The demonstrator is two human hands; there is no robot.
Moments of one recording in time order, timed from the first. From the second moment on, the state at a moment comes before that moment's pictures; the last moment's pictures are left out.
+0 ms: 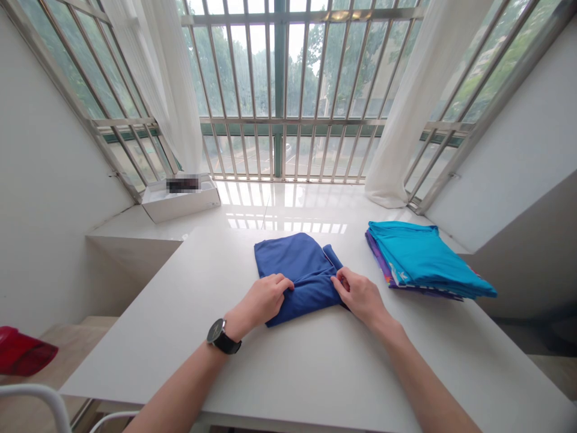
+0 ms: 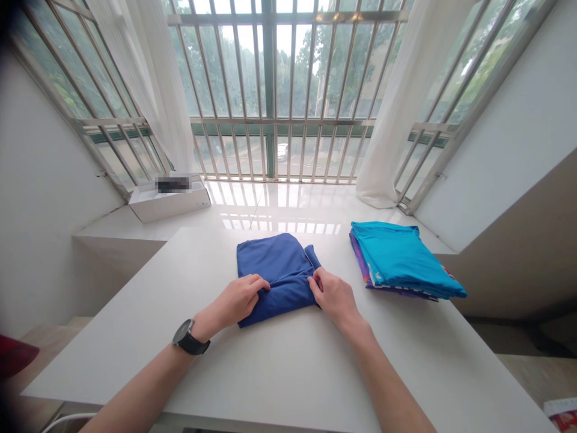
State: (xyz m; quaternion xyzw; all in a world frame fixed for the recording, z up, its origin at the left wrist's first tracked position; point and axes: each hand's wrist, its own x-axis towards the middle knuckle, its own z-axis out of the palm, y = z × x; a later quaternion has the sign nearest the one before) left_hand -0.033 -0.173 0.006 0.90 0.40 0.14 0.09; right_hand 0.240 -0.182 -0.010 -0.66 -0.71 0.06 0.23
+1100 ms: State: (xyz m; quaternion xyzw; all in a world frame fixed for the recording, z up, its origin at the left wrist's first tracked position) left_hand -0.033 -0.173 0.006 0.90 0.39 0.14 0.09; right_hand 0.239 -0.183 -0.007 -0.65 -0.72 0.08 0.23
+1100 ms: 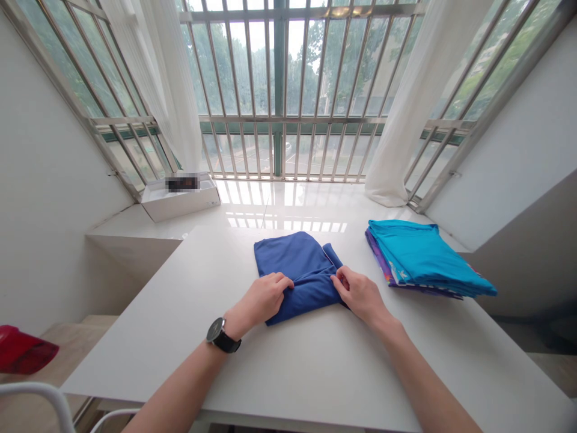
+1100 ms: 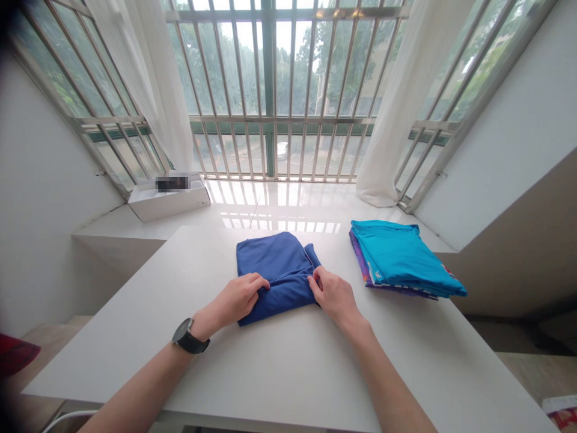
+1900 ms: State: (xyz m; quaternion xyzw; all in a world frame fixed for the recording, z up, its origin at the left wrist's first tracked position) left_hand -0.034 -0.172 0.003 0.90 0.39 0.15 0.09; right_hand 0.240 -0.182 -0.008 -0.65 -0.72 0.07 0.23
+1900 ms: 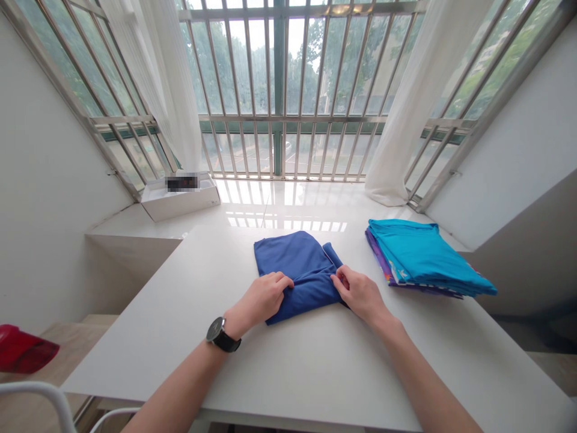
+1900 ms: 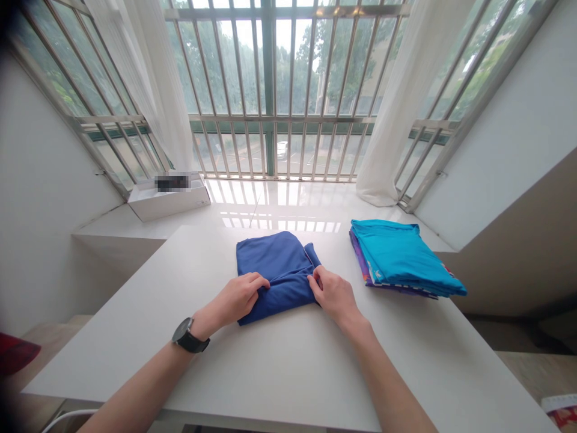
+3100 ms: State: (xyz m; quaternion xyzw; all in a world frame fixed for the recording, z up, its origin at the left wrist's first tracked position) left_hand -0.033 -0.172 0.004 0.90 0.39 0.14 0.09; right_hand 0.240 -0.182 -0.009 -0.65 -0.72 0.08 0.23
